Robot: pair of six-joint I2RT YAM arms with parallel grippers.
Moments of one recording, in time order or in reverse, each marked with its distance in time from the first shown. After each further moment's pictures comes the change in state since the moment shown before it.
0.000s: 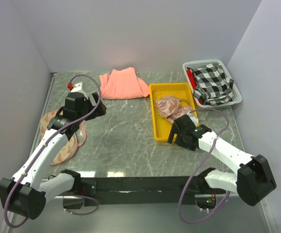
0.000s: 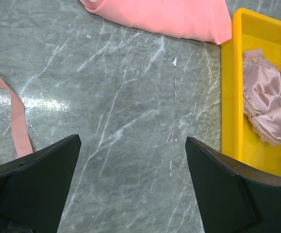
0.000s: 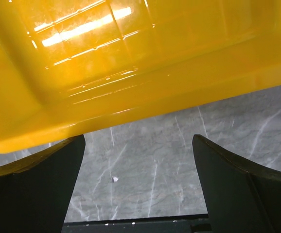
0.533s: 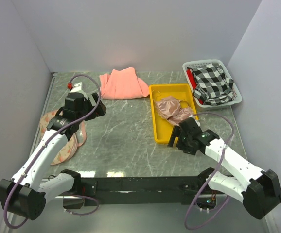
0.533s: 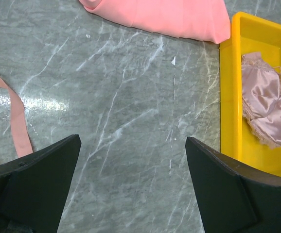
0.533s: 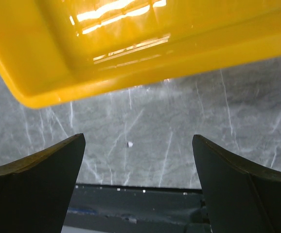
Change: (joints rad) left arm 0.000 -0.007 0.000 -0.006 0.005 0.000; right arm -0.001 -0.168 -0.027 -0.078 -0.149 0.017
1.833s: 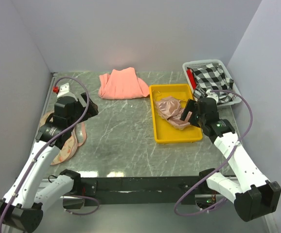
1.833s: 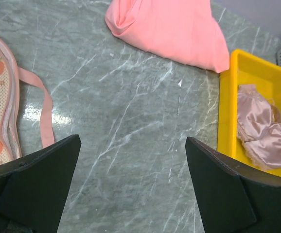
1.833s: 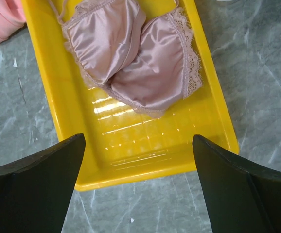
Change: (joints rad) left arm 0.000 -0.132 0.039 -0.114 -0.137 -0.058; right arm -0.256 0.000 0.241 0.159 0.146 -0.293
